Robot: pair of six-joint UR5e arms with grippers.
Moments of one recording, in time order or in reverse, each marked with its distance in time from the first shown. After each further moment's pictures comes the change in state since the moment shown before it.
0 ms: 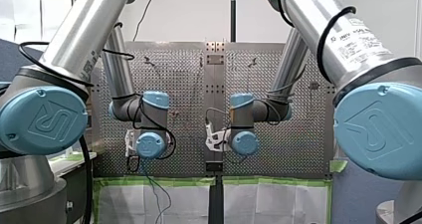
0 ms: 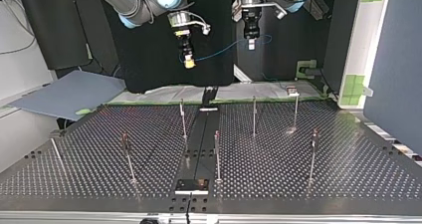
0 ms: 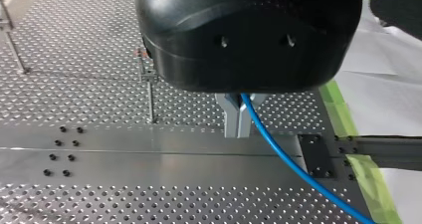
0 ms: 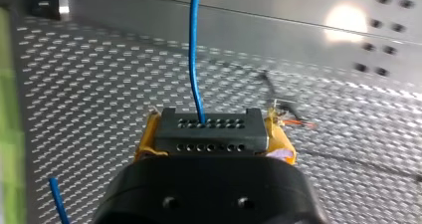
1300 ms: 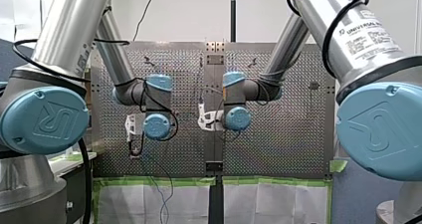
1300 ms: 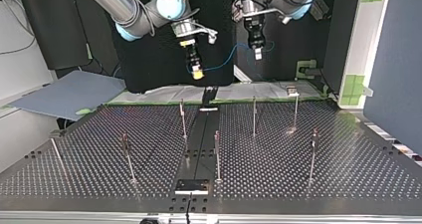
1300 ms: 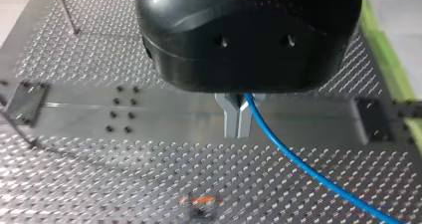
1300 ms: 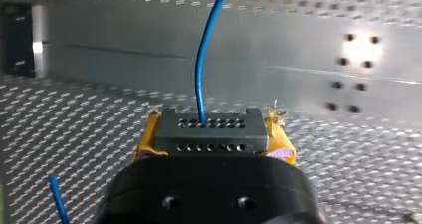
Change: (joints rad) left arm 0.025 0.154 0.076 -0.164 -0.095 -0.028; right arm 0.020 -0.108 -0.150 0.268 -0.070 0.098
